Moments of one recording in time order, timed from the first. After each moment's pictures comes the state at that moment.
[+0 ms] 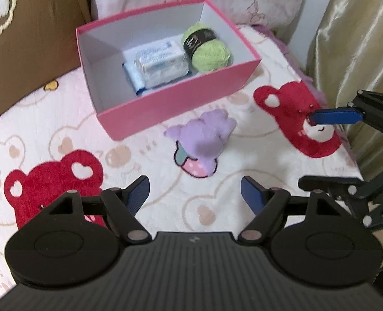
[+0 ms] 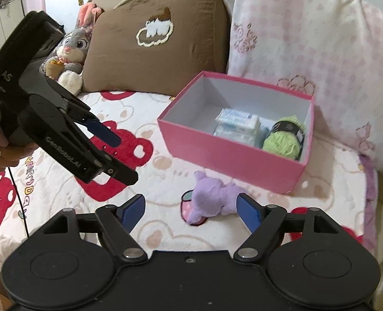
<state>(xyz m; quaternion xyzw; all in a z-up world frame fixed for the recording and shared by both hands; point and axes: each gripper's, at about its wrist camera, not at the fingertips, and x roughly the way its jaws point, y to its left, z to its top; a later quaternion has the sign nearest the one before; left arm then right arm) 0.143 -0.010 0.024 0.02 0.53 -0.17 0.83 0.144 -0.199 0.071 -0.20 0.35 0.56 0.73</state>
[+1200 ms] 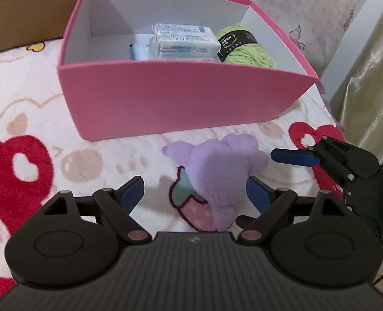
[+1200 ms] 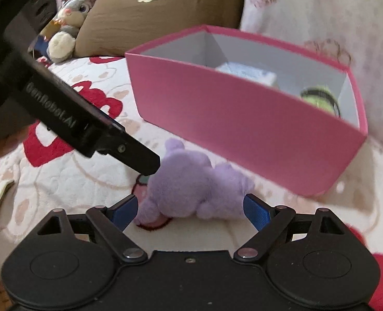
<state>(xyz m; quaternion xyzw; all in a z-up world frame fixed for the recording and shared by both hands) 0.187 -0.015 -0.105 -0.11 0.46 -0.13 0.87 0.196 -0.156 -0.077 -0.23 0.29 0.58 0.72</state>
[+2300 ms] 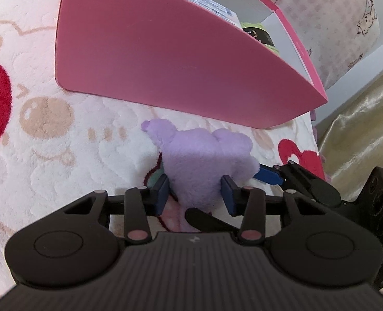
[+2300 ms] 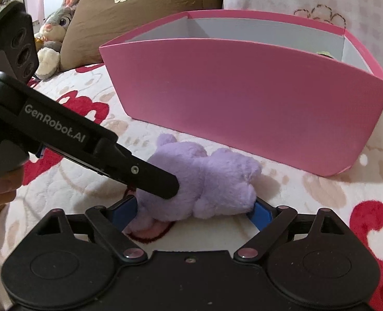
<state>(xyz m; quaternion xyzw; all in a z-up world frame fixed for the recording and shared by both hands) 0.198 -0.004 -0.150 -0.27 0.46 -0.15 0.83 0.202 -0.135 -0.103 -0.18 0.32 0.56 0.74</state>
